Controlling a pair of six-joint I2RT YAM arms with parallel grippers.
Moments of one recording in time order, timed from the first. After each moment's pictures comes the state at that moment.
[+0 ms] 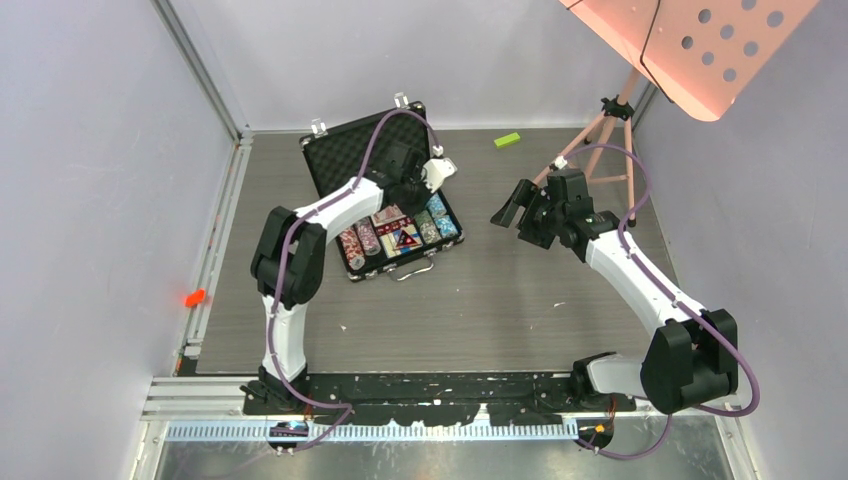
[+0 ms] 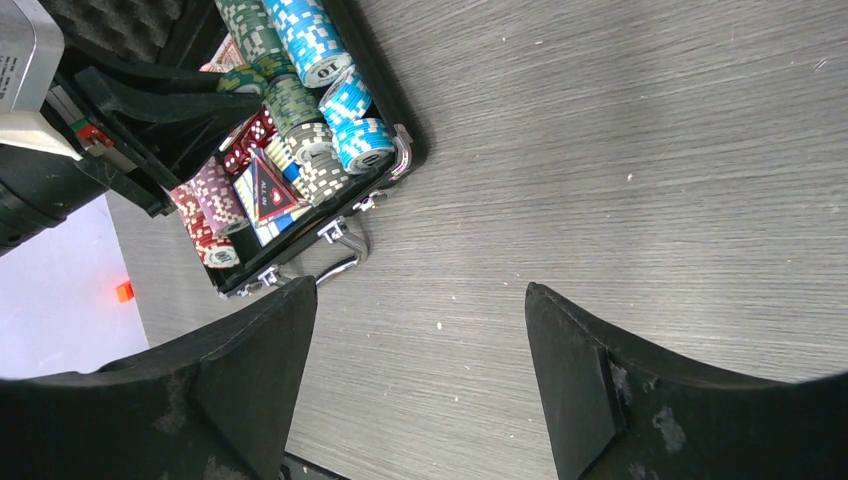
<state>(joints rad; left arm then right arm) -0.52 2.02 1.58 -0.41 0.17 0.44 0.26 1.28 0.96 -0.42 -0.17 0.71</state>
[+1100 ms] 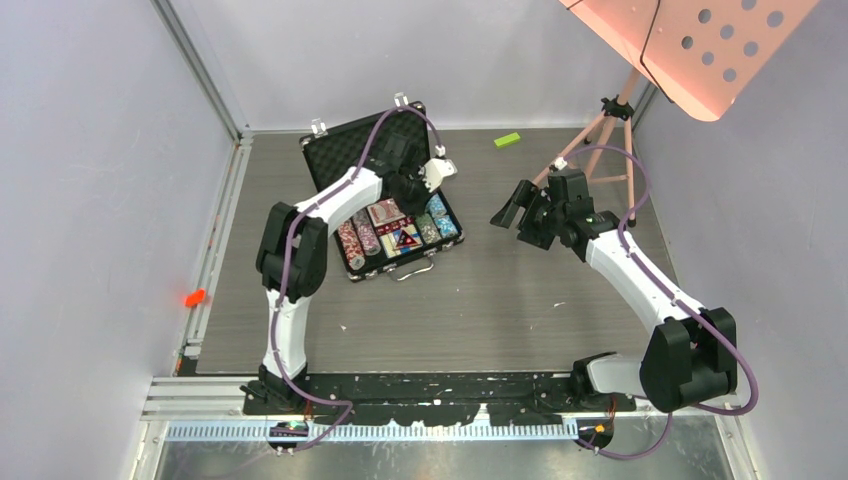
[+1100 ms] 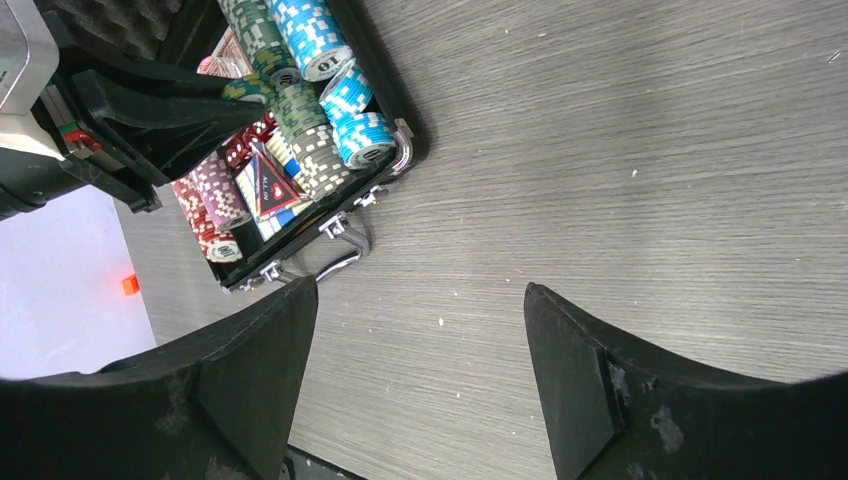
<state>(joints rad) -0.50 2.08 1.70 -0.58 0.33 0.55 0.25 1.29 0.96 -0.41 -0.20 0.71</state>
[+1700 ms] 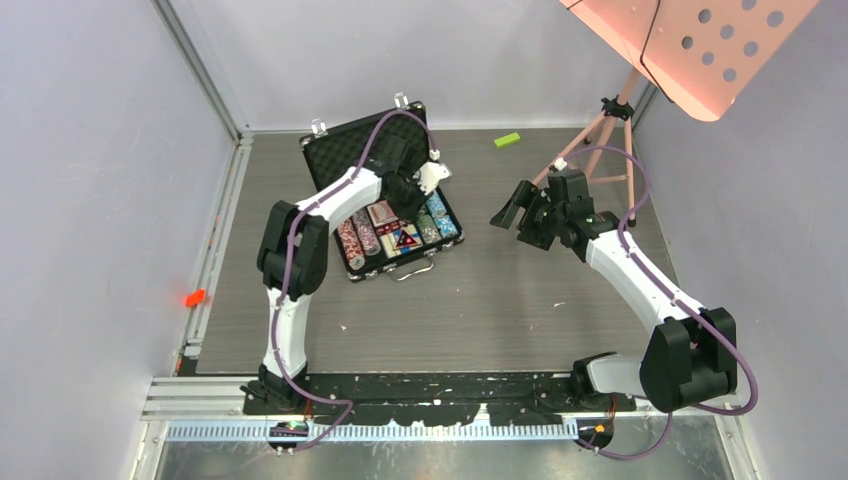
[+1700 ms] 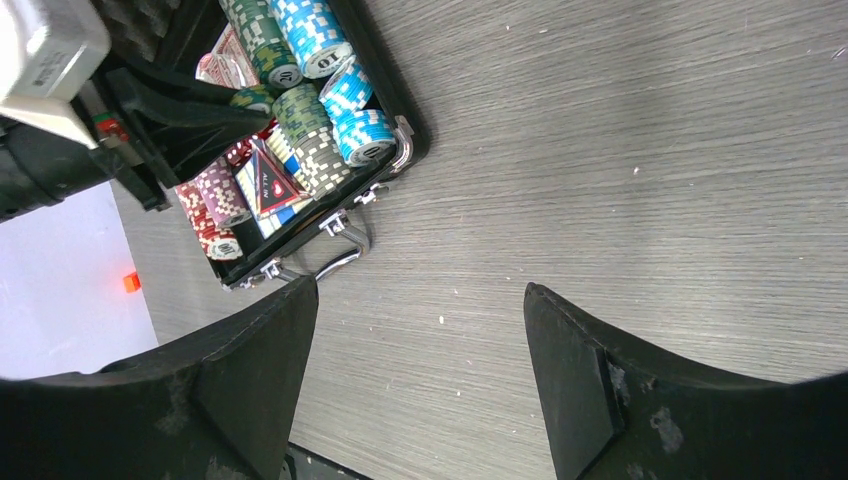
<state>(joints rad) -0.49 2.10 1.71 -0.67 0.28 0.52 0.25 1.29 0.95 -0.41 -0.20 0.71</state>
